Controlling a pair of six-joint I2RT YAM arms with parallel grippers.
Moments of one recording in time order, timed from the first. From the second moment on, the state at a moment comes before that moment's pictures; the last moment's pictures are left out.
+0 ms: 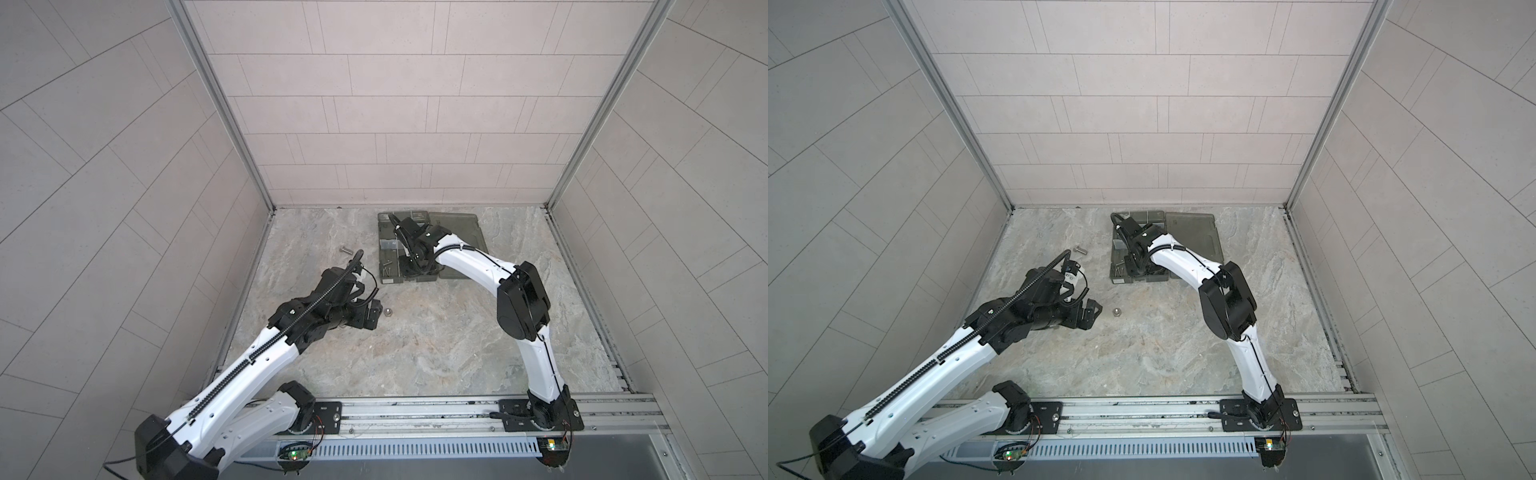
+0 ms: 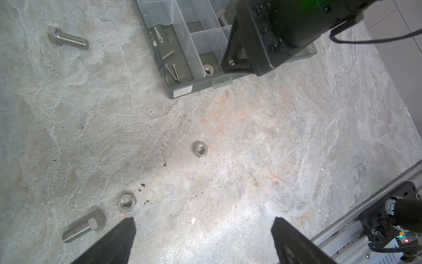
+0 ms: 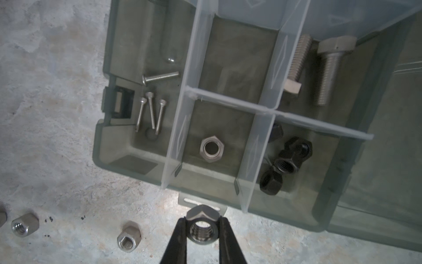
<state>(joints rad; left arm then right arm) -0.58 0.95 0.87 -0.78 0.03 -0.32 0.65 2.17 1.93 -0.98 0.05 0.42</state>
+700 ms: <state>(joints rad) -0.52 1.07 0.88 -0.77 0.11 -0.30 0.60 1.99 1.74 -0.96 0.01 0.37</state>
